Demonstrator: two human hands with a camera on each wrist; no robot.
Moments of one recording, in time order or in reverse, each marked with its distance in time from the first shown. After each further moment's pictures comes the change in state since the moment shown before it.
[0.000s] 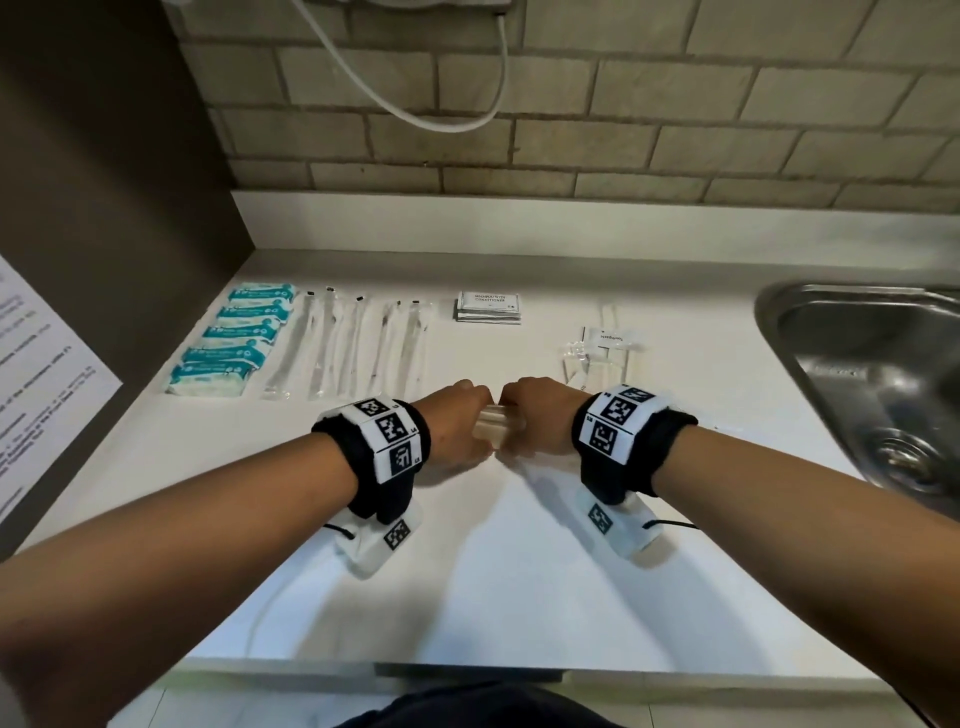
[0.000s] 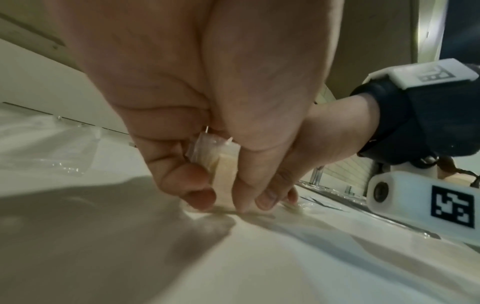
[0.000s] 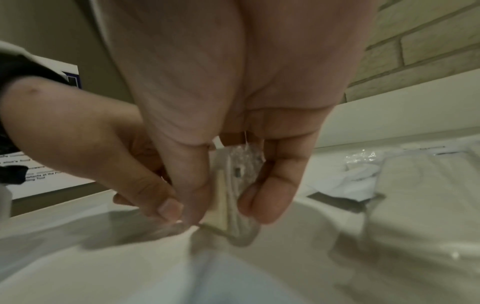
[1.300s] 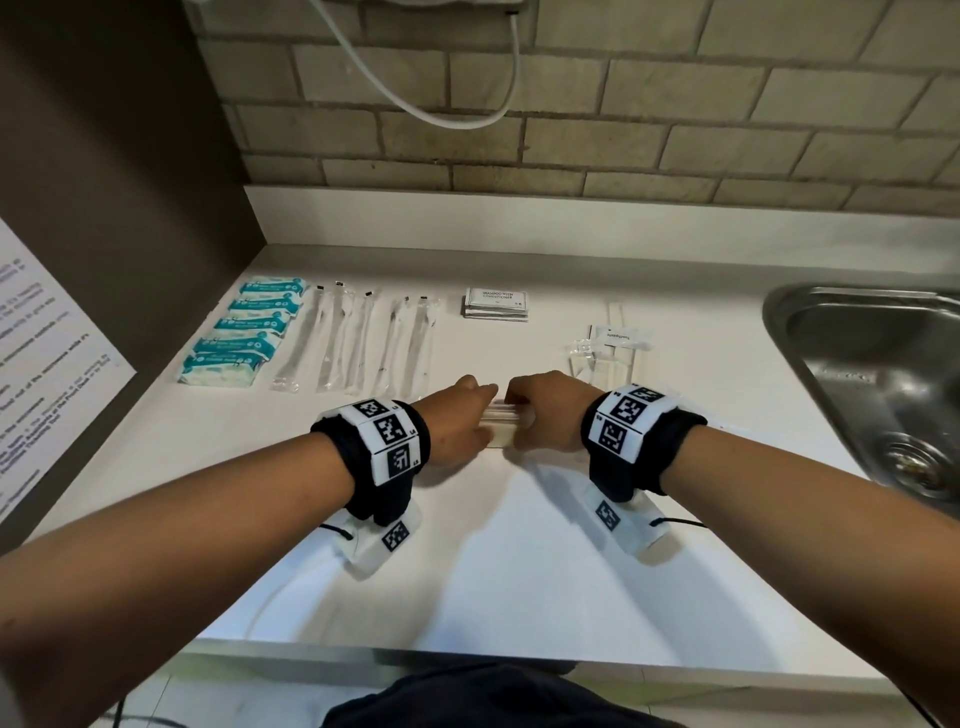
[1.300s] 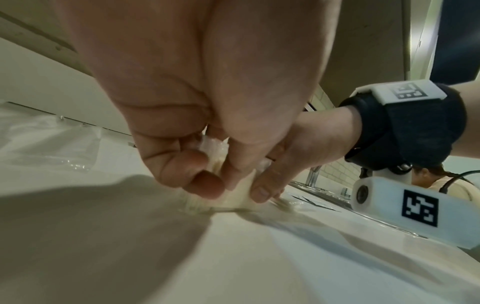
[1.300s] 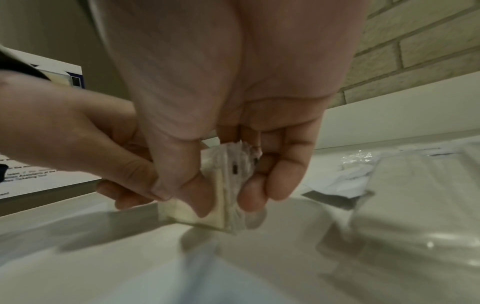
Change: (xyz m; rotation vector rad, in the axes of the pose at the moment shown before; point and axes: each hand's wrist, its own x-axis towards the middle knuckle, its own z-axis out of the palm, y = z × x) left_hand -0.008 0.001 0.003 -0.056 -0.019 -0.013; right_hand -0.003 0.005 0.001 0.016 0.043 -0.018
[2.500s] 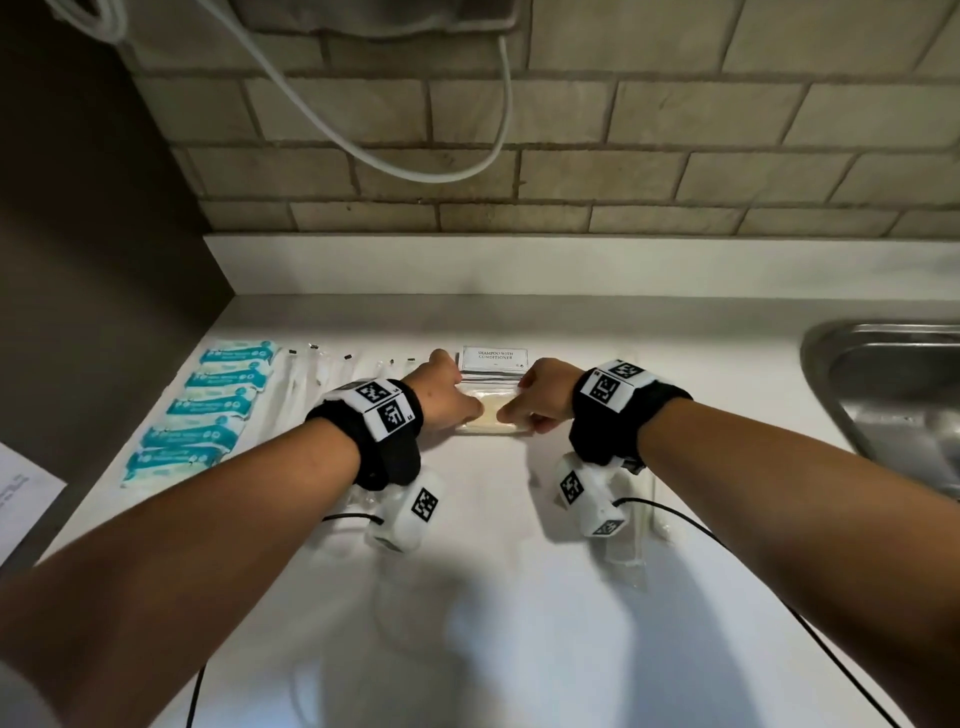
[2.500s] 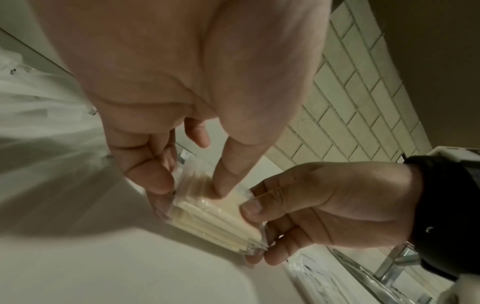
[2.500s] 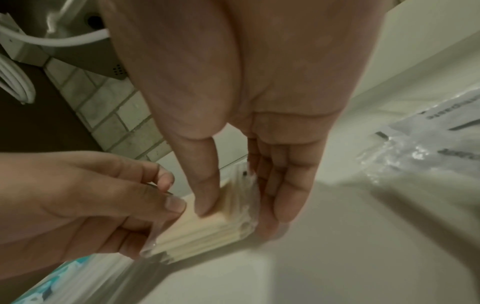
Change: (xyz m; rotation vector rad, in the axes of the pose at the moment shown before) left_hand 0.121 -0.049 -0.072 -0.305 0.169 -0.328; right_hand 0.132 0.046 -0.053 0.577 -0.083 0.282
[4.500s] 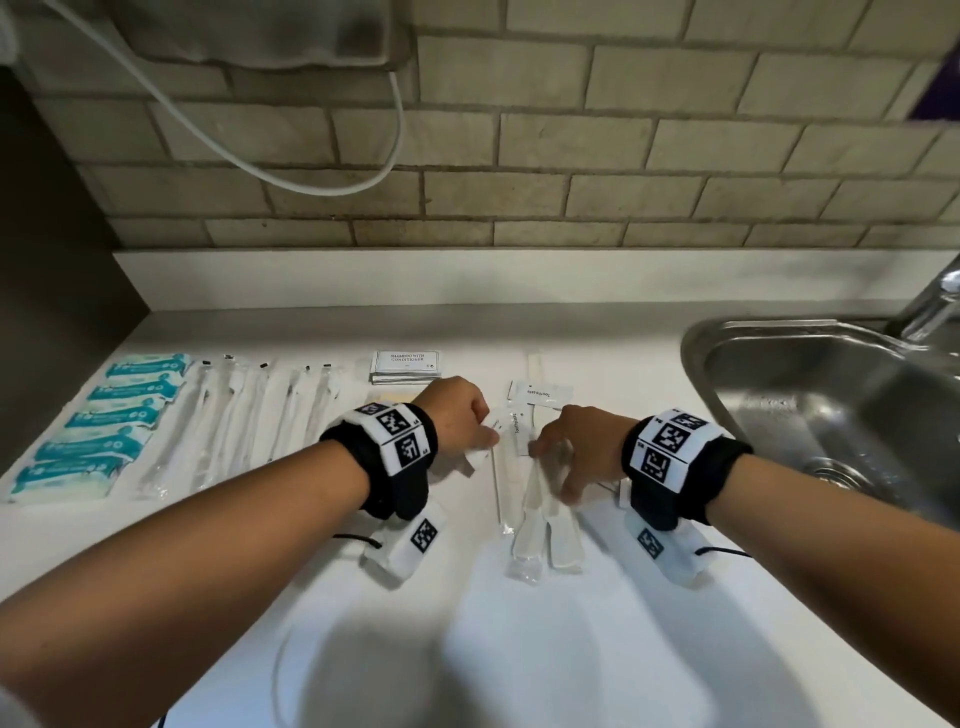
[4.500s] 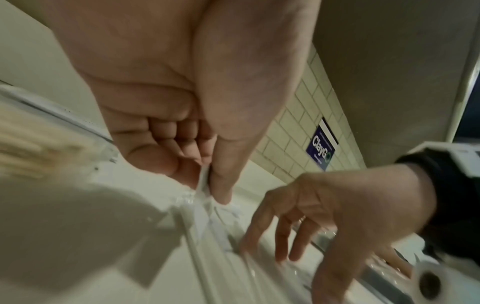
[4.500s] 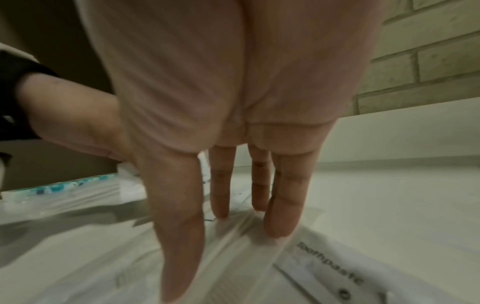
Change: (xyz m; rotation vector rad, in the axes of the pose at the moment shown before) left_hand -0.051 0.094 0.063 0.061 -0.057 0.277; right_hand -0.112 0.110 -0.047 -0.567 -0.059 -0.044
